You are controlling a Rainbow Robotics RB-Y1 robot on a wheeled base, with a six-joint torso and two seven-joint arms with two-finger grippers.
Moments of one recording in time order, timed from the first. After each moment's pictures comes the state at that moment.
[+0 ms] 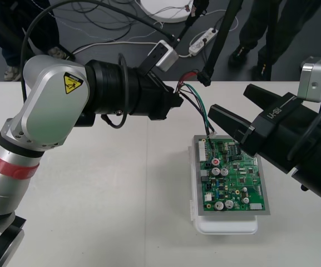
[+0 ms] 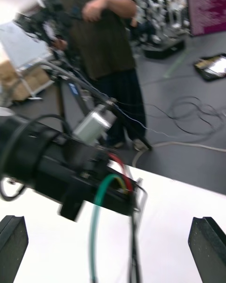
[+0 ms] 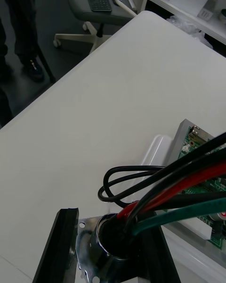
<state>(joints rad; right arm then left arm) 0.11 -1.11 0.30 -2.58 -0.01 0.30 0.46 -0.60 0.37 -0.28 -1.83 -2.14 -1.19 1.23</state>
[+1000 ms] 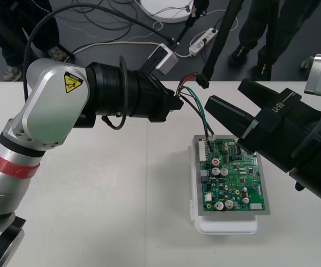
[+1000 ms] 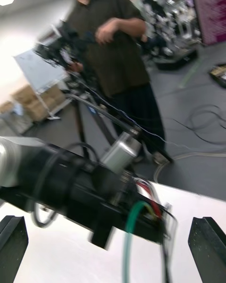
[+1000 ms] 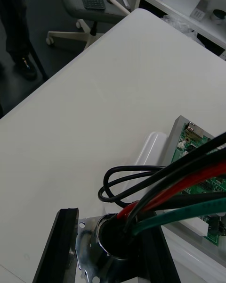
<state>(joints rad) 0.11 -1.06 0.29 -2.59 -0.01 0.17 0.40 -0.60 0.37 -0.28 -1.80 -2.11 -1.19 1.19</state>
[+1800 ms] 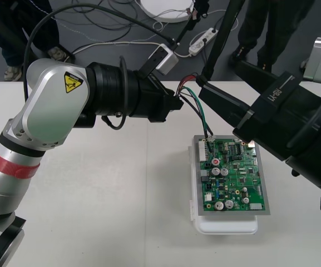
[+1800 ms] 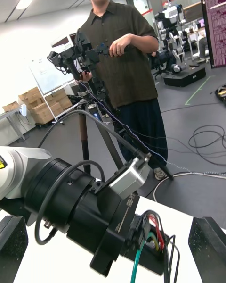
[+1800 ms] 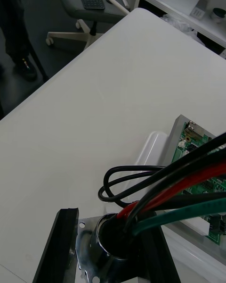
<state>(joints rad) 0.01 -1.06 0.31 -2.57 0.05 0.19 0.40 -0.60 0.37 -0.28 -1.80 -2.11 -1.19 1.18</state>
